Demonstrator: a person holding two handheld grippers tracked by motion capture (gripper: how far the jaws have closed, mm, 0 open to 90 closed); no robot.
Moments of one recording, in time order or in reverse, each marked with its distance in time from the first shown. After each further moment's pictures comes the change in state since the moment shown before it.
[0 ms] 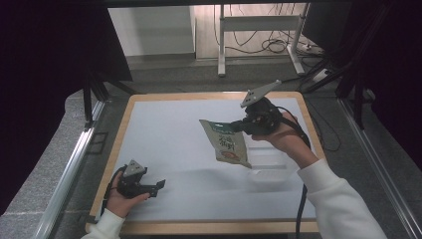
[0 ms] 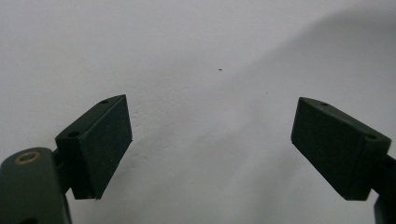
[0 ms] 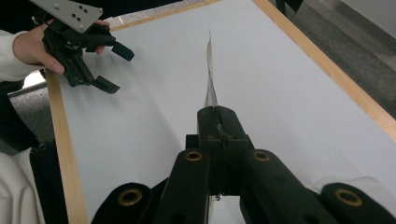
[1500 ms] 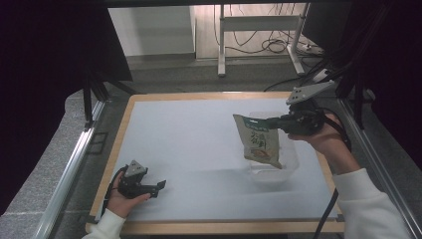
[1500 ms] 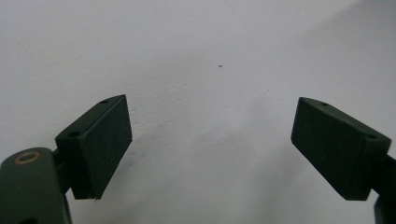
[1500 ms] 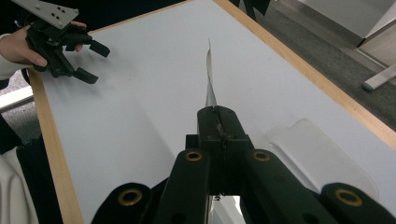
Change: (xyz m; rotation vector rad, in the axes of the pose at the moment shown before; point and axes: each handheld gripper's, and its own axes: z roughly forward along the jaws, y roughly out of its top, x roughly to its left) left arm -0.001 -0.001 0.002 0.012 0.007 0.004; right arm -0.030 -0.052 -0.065 -0.064 -0.074 0.067
